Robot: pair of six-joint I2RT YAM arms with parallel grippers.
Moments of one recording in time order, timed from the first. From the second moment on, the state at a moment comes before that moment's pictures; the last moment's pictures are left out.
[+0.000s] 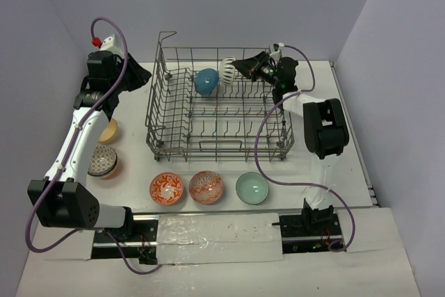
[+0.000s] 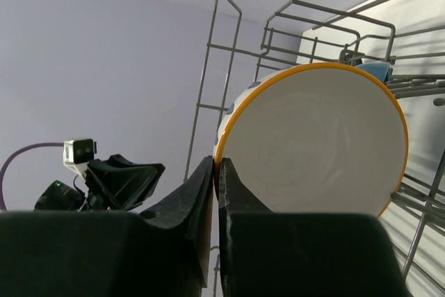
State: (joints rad) left arm -0.08 1.37 1.33 -0.34 0.18 -0.49; right arm 0.17 2.07 1.35 0.82 -0.68 1.39
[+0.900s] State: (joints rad) left arm -0.08 1.38 1.33 -0.34 0.19 -0.49; right arm 0.15 2.08 1.42 0.68 -0.80 1.30
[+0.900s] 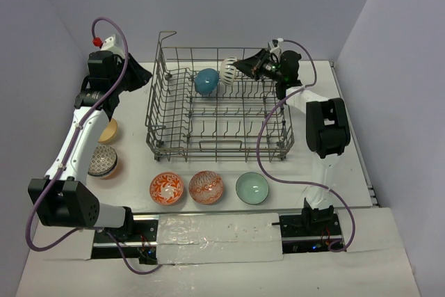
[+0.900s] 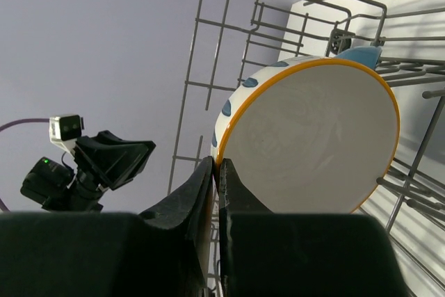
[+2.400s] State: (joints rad) left arm -0.08 1.39 1.33 -0.34 0.19 -0.49; right arm 0.10 2.22 1.71 0.36 -1.03 1.12
